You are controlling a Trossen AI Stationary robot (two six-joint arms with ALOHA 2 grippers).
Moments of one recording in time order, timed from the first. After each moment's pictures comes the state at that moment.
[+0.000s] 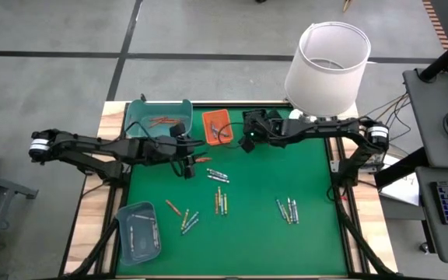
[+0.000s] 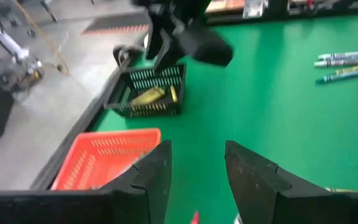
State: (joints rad) left arm 0.00 1.13 0.76 -0.11 -0.36 0.06; right arm -0.24 1.66 1.17 -0.49 0.51 0.35
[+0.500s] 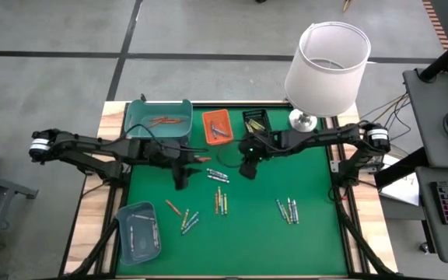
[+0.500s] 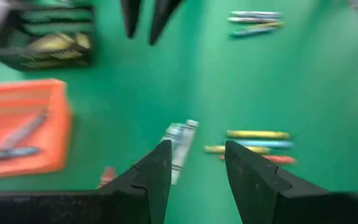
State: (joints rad) left arm 0.00 1.14 0.76 -0.28 -0.04 -0.07; right arm -0.11 1.66 1.17 -0.50 0.09 0.22
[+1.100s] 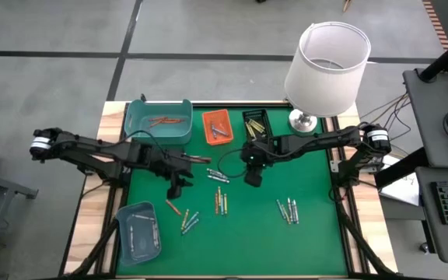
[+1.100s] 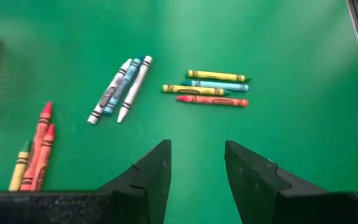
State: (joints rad) left arm -0.07 1.15 0.76 -0.46 0.07 -0.20; right arm -0.06 1.66 1.17 -0.62 0.08 0.23
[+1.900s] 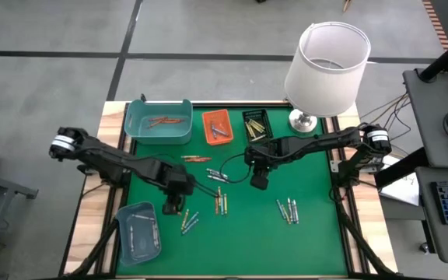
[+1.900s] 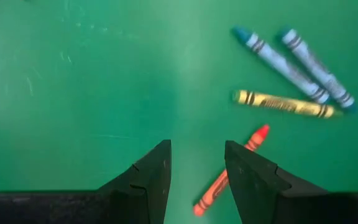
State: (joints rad) left arm -0.22 1.45 0.86 -0.74 0.08 -0.17; right arm -0.04 1.66 1.17 -0.75 0.08 0.25
